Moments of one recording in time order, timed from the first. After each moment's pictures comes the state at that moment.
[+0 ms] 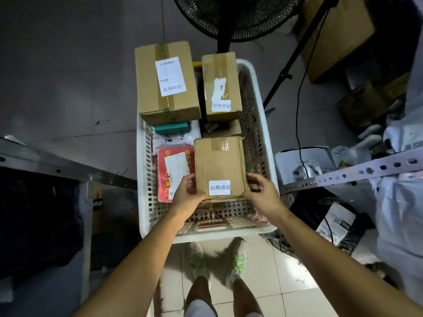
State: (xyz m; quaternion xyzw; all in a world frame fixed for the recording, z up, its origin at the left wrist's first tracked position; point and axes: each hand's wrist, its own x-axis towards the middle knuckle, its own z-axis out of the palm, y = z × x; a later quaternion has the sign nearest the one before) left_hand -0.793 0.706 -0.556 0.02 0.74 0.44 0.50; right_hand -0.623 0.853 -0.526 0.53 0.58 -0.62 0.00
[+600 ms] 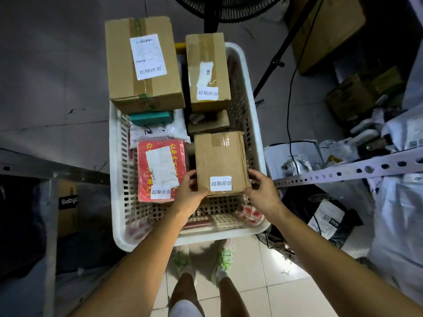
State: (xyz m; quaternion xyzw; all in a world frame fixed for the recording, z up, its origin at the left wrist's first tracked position) left_hand -0.762 0.746 -0.590 0.03 0.74 0.44 0.51; right_hand -0.608 0.877 -0.552 0.57 0.60 -0.56 0.00
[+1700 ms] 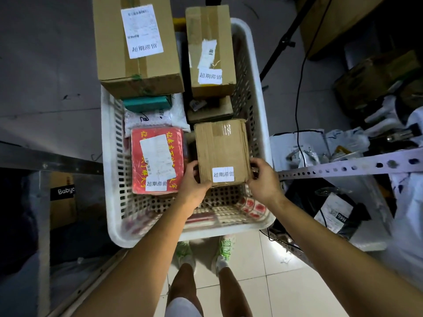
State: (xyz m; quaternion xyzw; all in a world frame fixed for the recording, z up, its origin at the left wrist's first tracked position) left_hand -0.759 0.755 -0.619 0.05 0.76 0.41 0.50; right_hand -0.619 0.885 -0.589 0.57 0.69 -0.45 0.04
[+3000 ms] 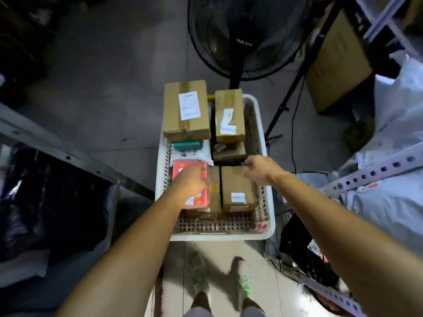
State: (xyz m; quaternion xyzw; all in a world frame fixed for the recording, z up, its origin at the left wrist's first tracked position) left_hand -0.820 0.742 -0.430 0.33 0.87 0.10 0.36; right_hand -0.677 0.915 -0.402 0.37 0.85 -0.29 0.24
